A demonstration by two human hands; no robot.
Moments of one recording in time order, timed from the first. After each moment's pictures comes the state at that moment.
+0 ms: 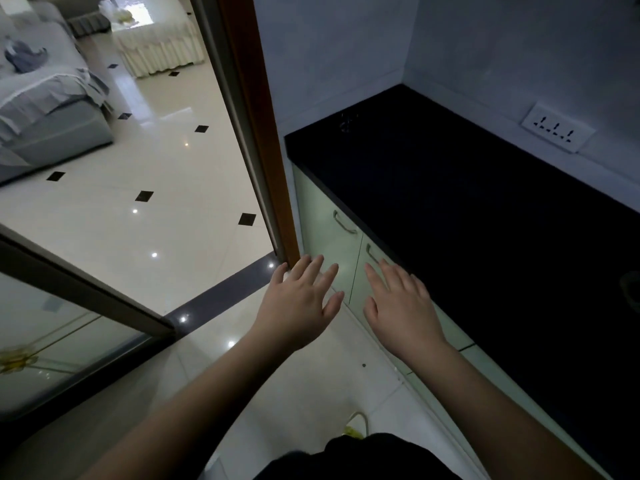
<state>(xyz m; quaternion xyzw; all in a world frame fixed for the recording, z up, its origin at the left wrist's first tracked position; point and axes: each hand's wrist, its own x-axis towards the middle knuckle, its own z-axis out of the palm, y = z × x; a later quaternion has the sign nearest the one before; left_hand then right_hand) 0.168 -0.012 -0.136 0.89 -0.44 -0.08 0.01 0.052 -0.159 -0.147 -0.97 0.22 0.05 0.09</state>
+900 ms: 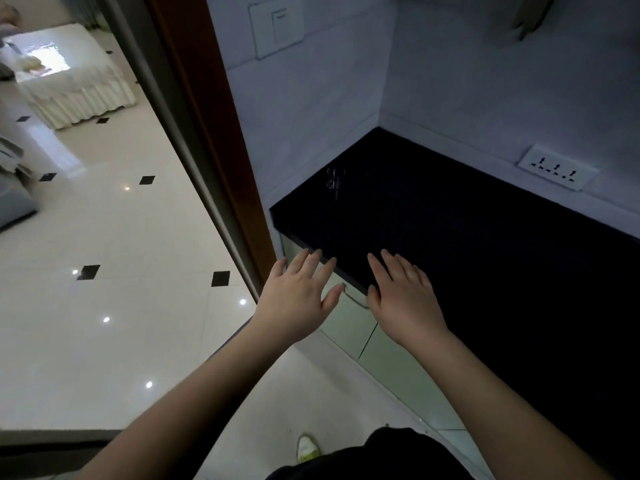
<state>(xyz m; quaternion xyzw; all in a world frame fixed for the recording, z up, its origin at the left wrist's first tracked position) 0.424 -0.098 -0.114 0.84 -0.54 -0.06 0.01 0.281 -0.227 -0.126 -0.94 0.33 0.03 0.11</state>
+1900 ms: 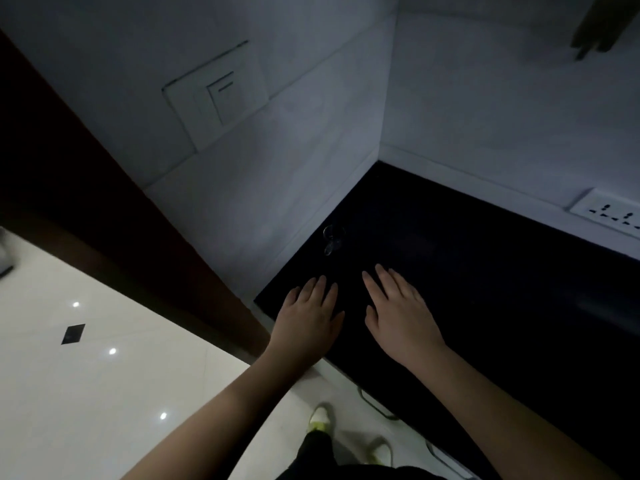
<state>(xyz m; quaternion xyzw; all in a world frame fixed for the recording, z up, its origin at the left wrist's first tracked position) 0.589 -0.285 -0.183 0.81 -0.58 -0.06 -0.03 0.441 -0.398 -0.173 -0.94 0.33 0.02 0.09</state>
